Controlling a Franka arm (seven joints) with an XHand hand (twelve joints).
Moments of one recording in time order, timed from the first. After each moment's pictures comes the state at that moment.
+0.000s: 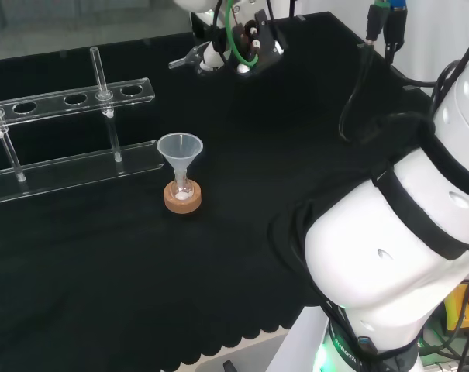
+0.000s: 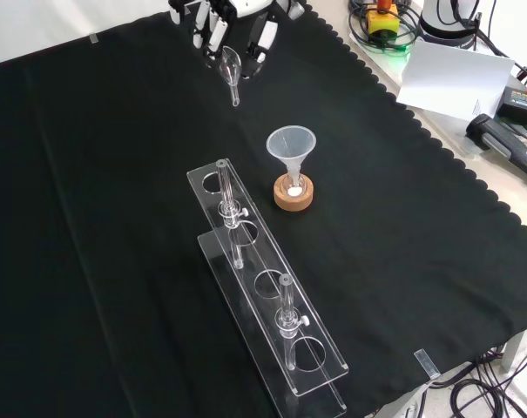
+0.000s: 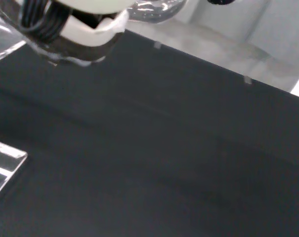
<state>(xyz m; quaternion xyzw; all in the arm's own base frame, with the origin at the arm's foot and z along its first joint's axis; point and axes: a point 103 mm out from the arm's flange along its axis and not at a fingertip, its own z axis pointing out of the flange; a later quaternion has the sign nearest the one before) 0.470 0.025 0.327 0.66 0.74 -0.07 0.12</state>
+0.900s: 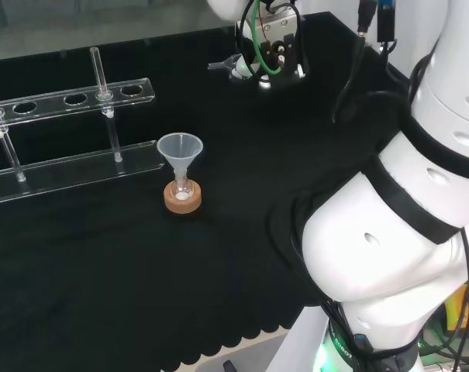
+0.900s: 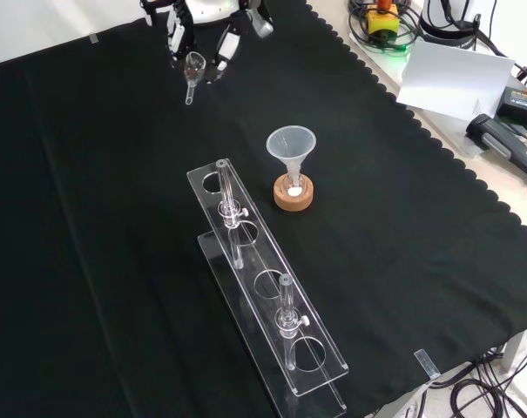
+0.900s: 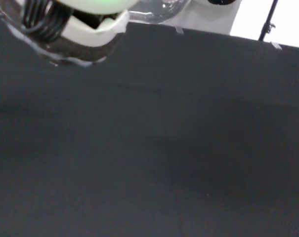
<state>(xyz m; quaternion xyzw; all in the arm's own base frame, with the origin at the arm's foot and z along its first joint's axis) 0.496 -0.048 0.266 0.75 0.65 -0.05 0.07</state>
